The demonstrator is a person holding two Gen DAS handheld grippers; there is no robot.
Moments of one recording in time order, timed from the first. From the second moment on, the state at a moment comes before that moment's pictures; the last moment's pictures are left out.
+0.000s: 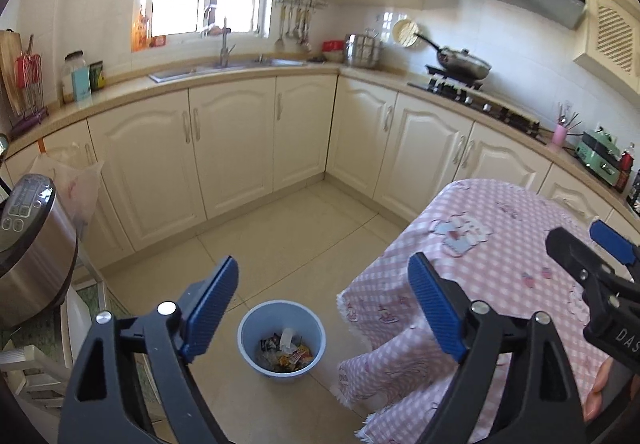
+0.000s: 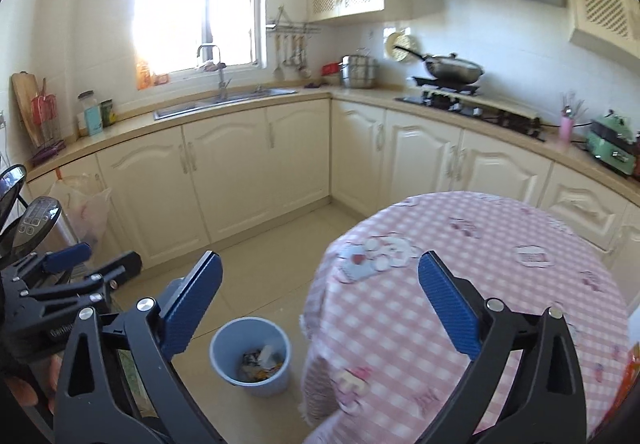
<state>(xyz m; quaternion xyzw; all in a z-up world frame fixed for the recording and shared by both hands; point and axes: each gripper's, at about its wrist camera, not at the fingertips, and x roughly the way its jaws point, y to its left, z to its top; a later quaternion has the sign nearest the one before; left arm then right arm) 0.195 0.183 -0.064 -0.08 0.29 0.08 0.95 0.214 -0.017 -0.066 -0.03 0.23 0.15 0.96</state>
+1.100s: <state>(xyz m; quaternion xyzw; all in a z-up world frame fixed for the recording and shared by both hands) 0.007 0.073 0.011 -0.01 0.14 0.03 0.99 0.016 -0.097 -0.026 -0.03 0.11 0.08 0.99</state>
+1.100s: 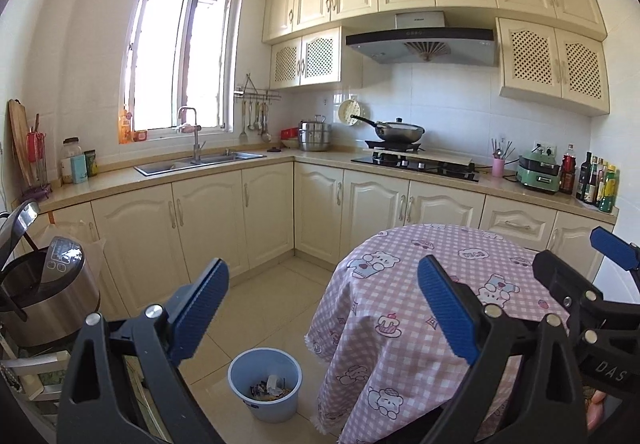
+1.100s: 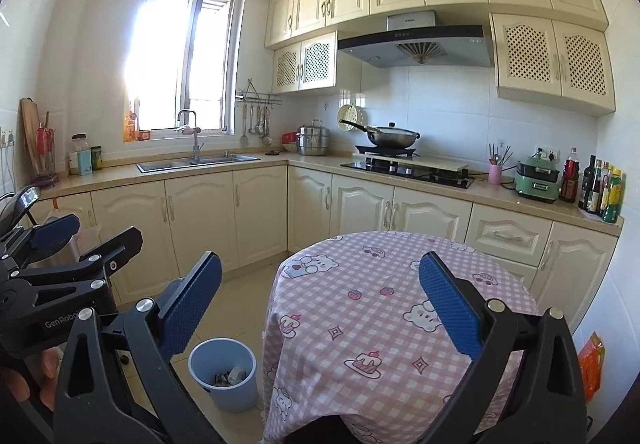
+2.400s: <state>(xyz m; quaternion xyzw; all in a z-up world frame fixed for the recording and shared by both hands) 0.007 0.059 0.001 -0.01 0.13 0.00 0.99 0.009 -0.102 -0.033 -0.03 0.11 0.07 0.99</state>
